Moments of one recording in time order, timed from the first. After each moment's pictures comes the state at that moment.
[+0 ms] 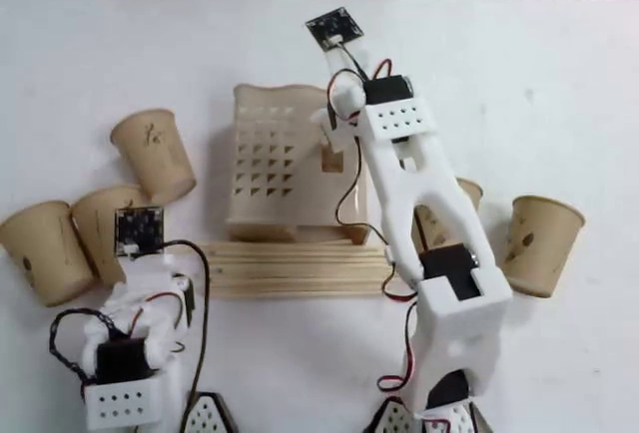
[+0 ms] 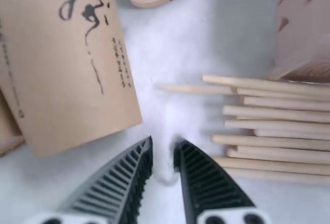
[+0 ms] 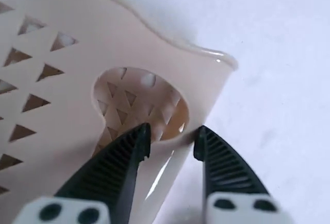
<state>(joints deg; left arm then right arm) -13.8 -103.5 97.1 73.1 -1.7 -16.7 24.0 -13.7 65.2 15.3</state>
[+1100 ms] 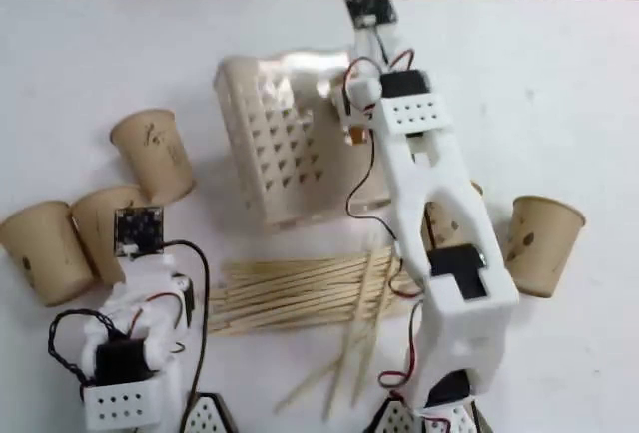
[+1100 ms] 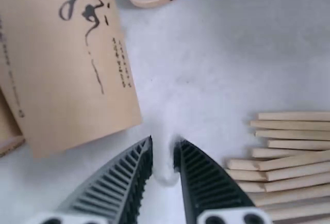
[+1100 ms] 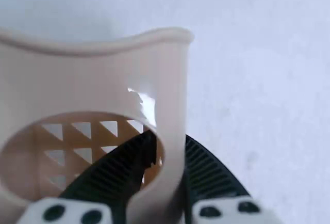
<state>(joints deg) -13.8 -103.5 97.1 73.1 -1.7 -14.1 16.7 -16.4 60.8 5.0</state>
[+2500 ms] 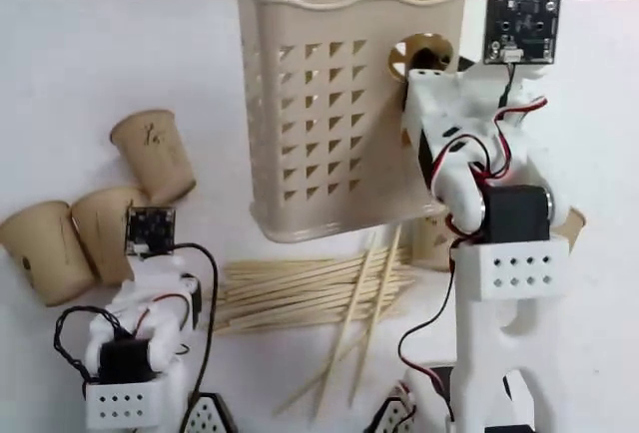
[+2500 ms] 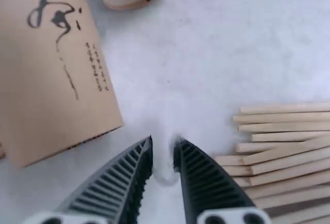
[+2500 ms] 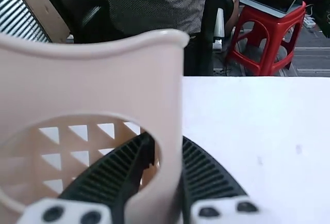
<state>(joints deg) -10.0 -103.5 97.1 73.1 -1.6 -7.6 -35.5 12.7 53.7 -2.0</state>
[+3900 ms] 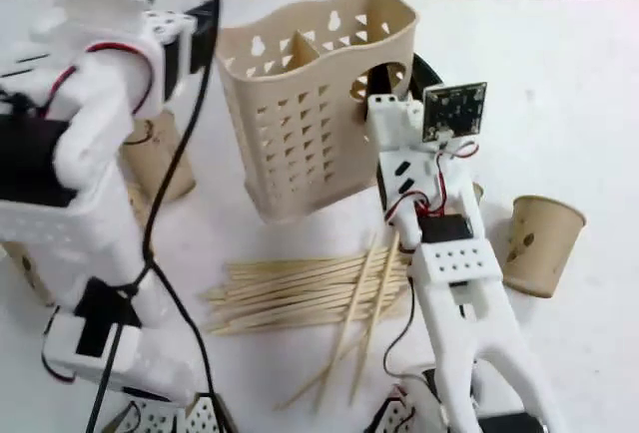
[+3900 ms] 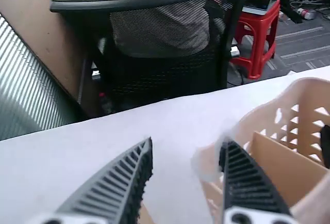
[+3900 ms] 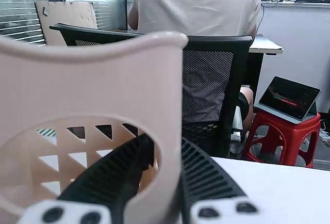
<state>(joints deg) 1.4 4.7 -72.1 101.9 -6.4 -11.7 -31.2 53.8 -16.6 1.7</state>
